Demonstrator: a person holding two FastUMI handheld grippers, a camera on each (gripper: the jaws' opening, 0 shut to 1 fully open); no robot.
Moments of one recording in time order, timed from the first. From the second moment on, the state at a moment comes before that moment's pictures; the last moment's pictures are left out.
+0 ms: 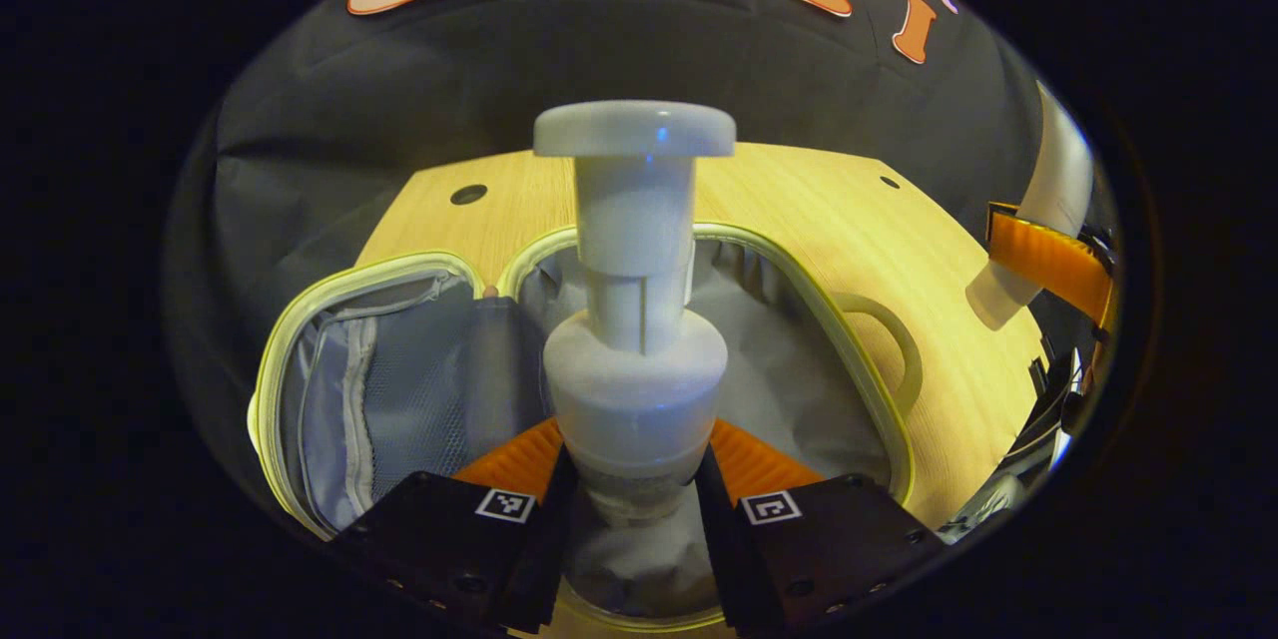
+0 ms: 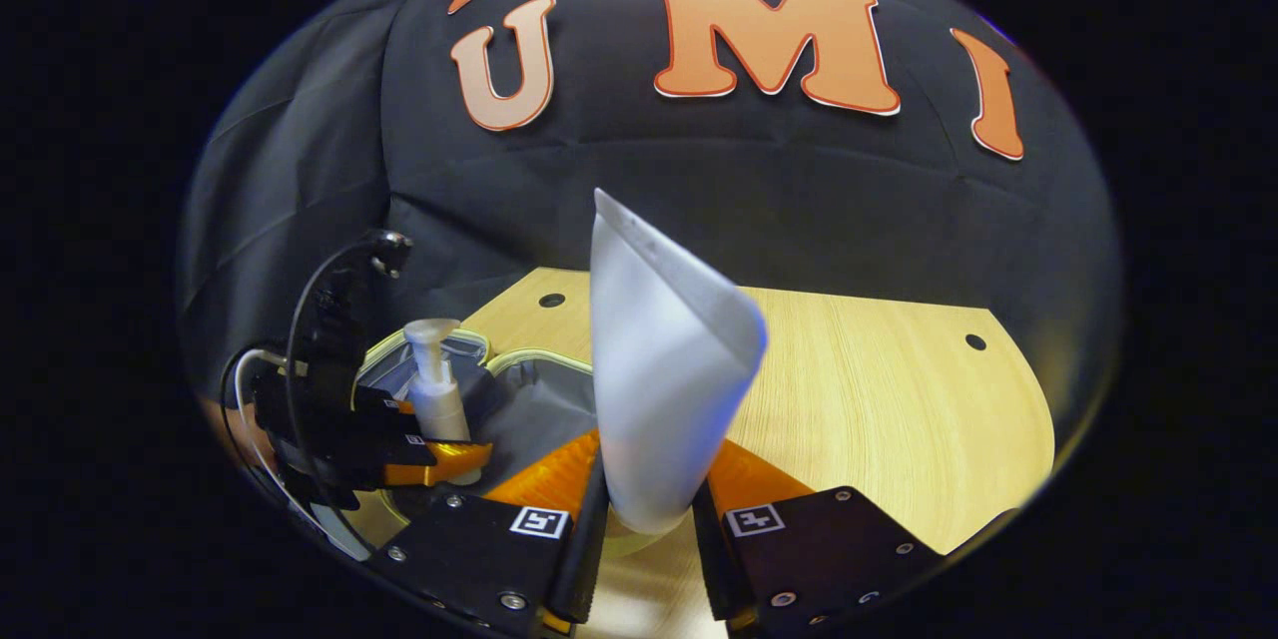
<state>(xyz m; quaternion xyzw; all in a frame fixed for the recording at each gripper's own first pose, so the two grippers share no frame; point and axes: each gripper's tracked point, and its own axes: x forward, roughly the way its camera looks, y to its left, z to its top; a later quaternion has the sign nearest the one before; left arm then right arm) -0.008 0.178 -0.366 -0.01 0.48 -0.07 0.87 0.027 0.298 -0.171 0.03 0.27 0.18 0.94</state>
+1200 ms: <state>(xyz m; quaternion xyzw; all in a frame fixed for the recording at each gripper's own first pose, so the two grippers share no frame) 0.003 0.172 -0.394 -0.01 0.58 0.05 0.82 0.023 0.330 -0.202 0.08 0.35 0.28 0.89</state>
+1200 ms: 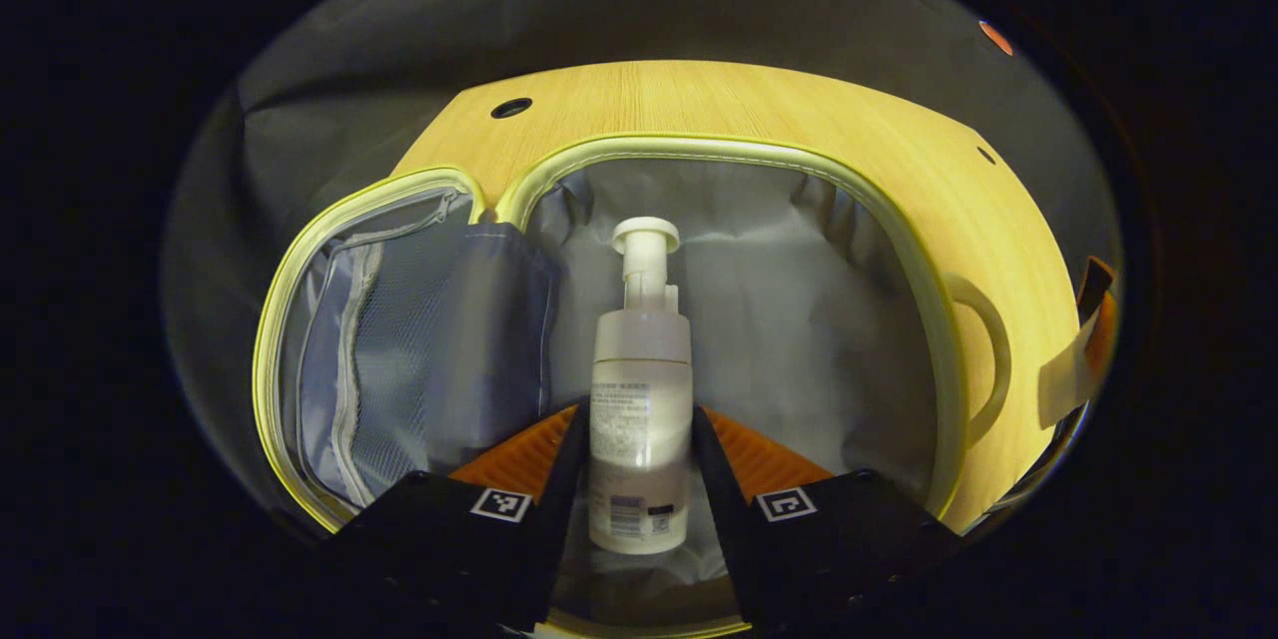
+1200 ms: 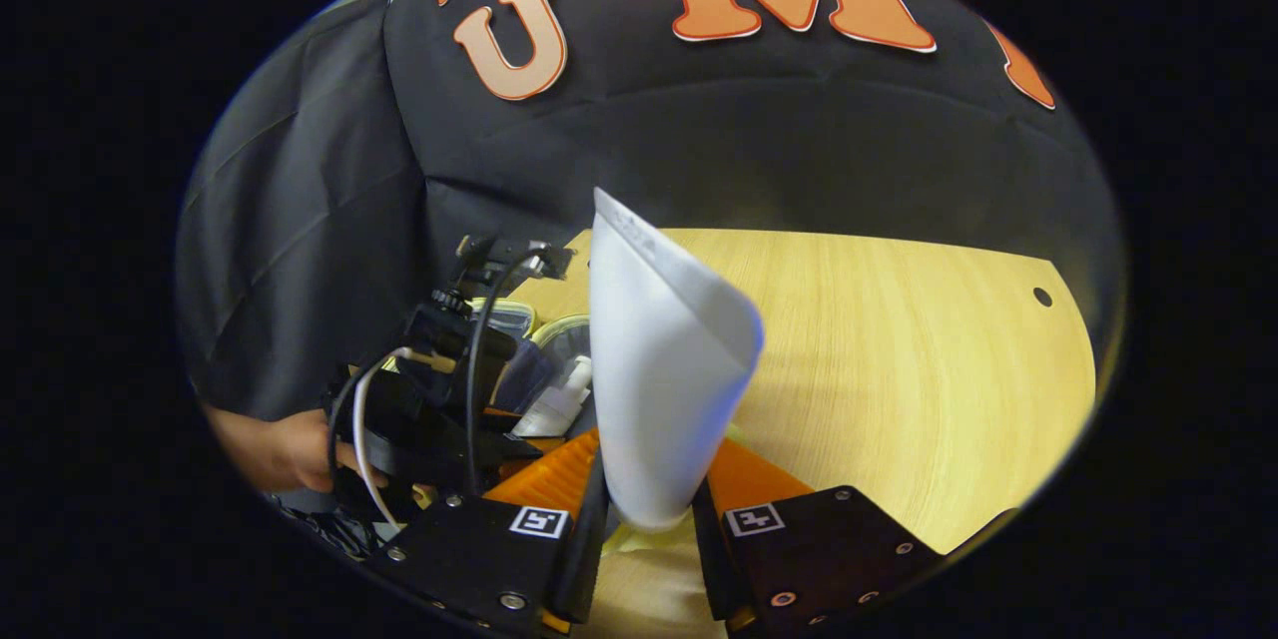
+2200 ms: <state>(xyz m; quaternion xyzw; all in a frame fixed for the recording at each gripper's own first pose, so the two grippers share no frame) -0.005 0.317 -0.240 0.02 0.36 0.21 0.91 -0.001 0.418 -0.265 0.12 0.49 0.33 0.80</state>
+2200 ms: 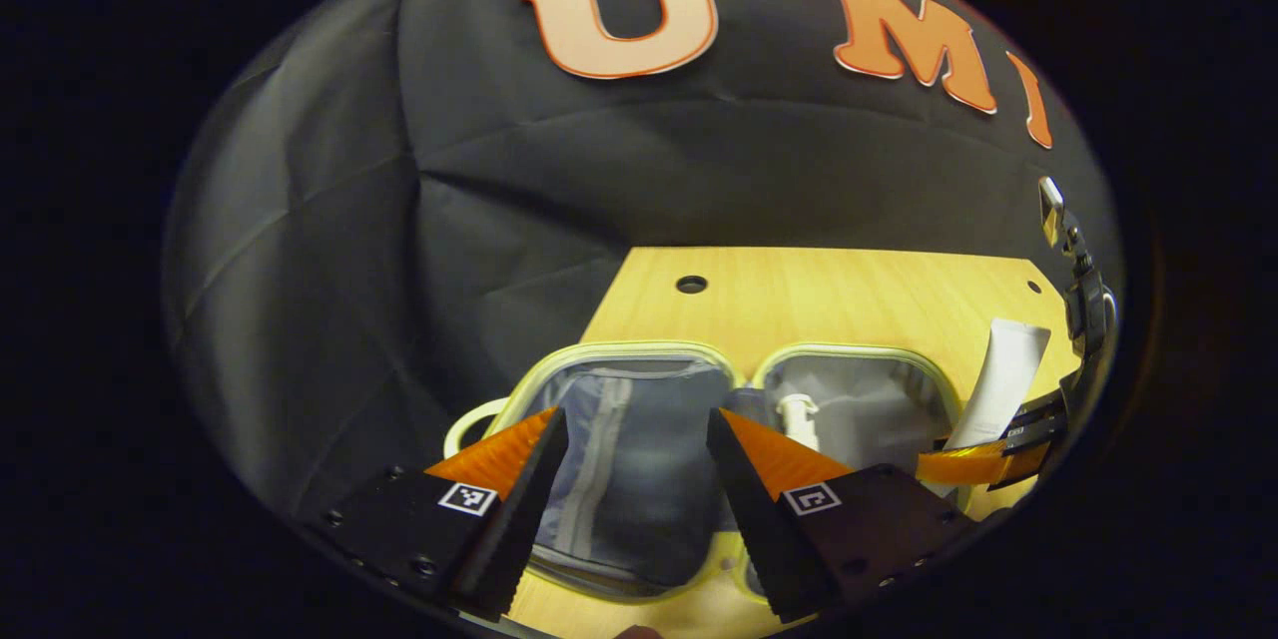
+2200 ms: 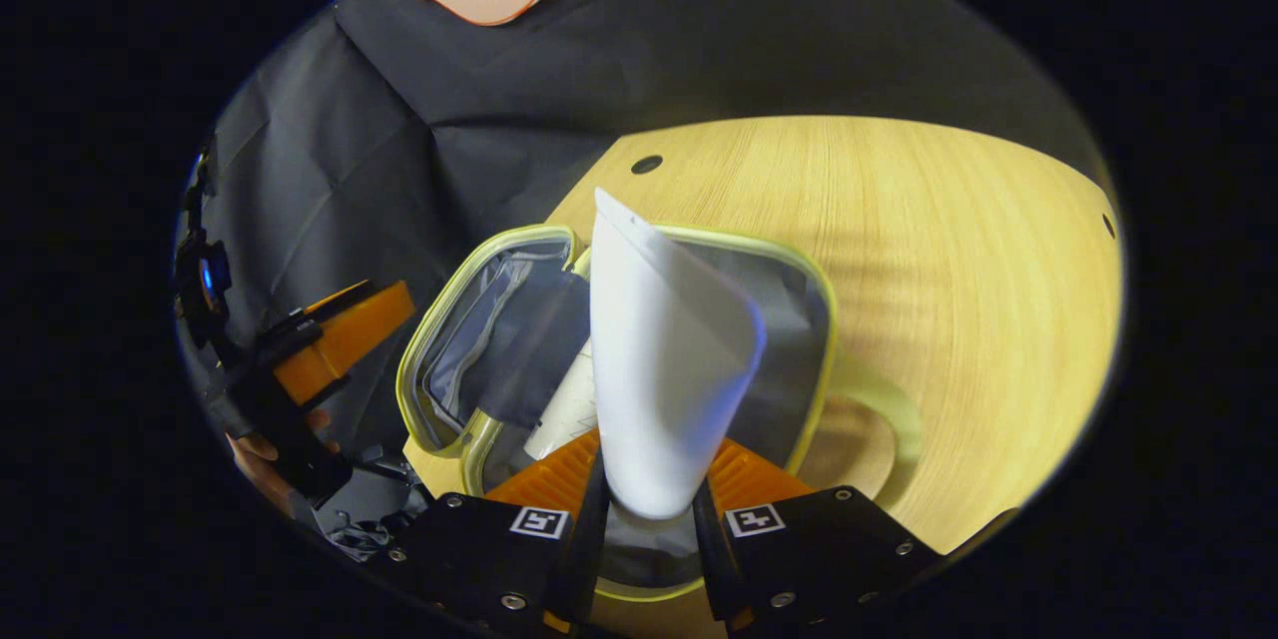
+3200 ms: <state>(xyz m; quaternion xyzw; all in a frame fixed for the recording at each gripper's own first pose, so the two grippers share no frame) -0.102 0.502 -0.332 -0.24 0.32 0.39 0.83 0.010 0.435 -0.319 0.17 0.61 0.18 0.75</state>
